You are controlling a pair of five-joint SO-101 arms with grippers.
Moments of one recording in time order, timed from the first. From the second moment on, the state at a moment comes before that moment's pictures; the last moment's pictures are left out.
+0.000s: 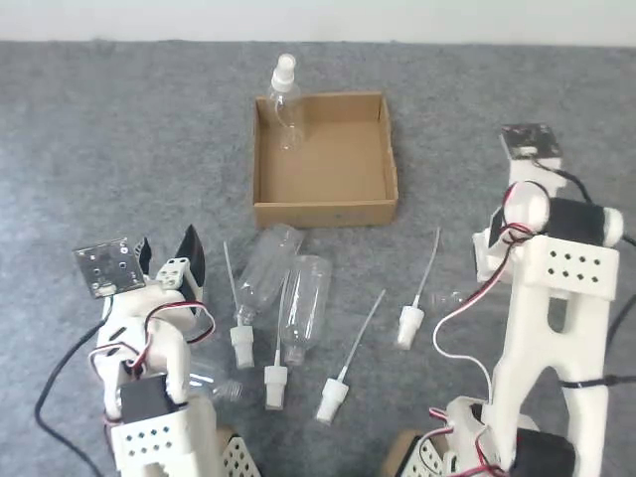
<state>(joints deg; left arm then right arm) -18.9 -95.8 92.9 42.5 9.6 6.4 -25.4 18.4 93.5 15.0</state>
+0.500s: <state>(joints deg) -18.9 -95.8 92.9 42.5 9.6 1.8 -25.4 21.3 99.1 51.3</state>
